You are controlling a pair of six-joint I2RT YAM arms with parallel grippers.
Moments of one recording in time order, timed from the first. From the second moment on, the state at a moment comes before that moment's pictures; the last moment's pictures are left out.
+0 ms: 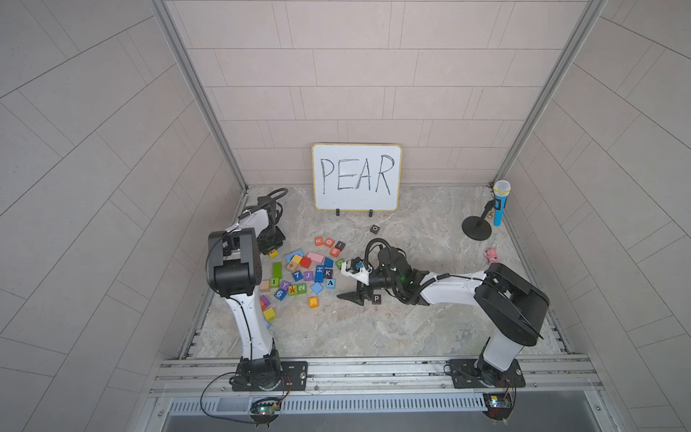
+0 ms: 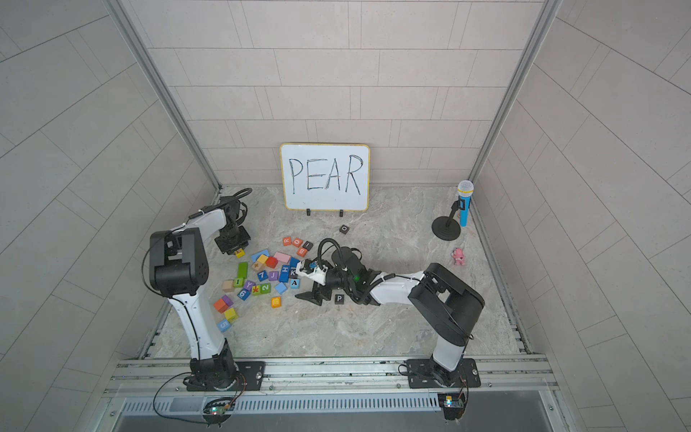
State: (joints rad) left arm 0.13 2.03 1.48 -0.87 -0.16 -0.55; right arm 0.84 1.71 0.81 0.52 -0.52 -0.28
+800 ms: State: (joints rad) left arm -0.26 1.69 1.46 -0.97 -0.15 -0.57; right arm 0.86 1.15 0.38 0.37 -0.22 -0.23
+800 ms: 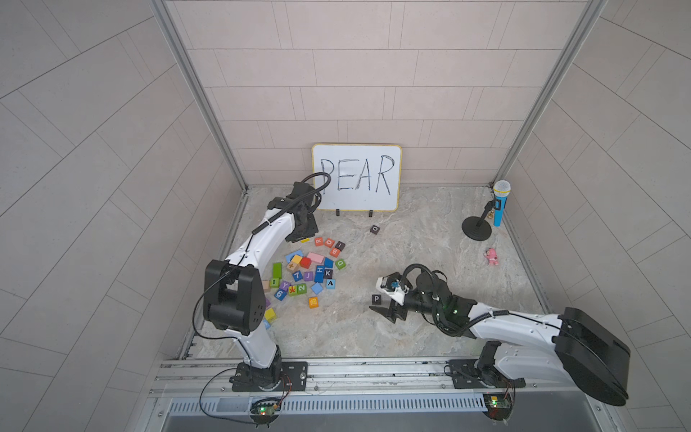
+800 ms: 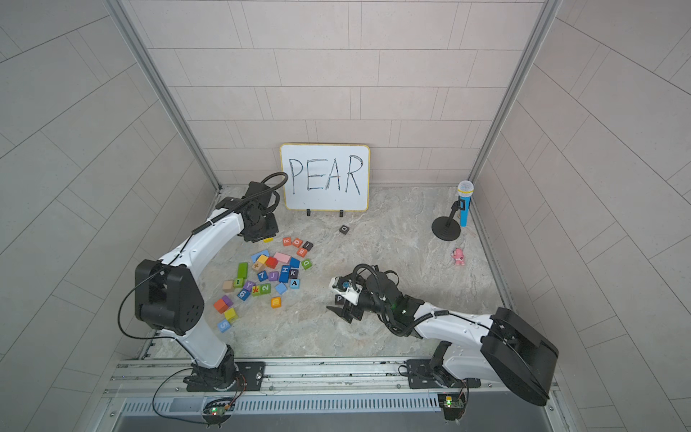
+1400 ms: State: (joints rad) left arm -0.69 1.66 1.33 -0.93 -0.11 -0.75; right arm 0.89 0.70 0.17 0.17 0.11 -0.01
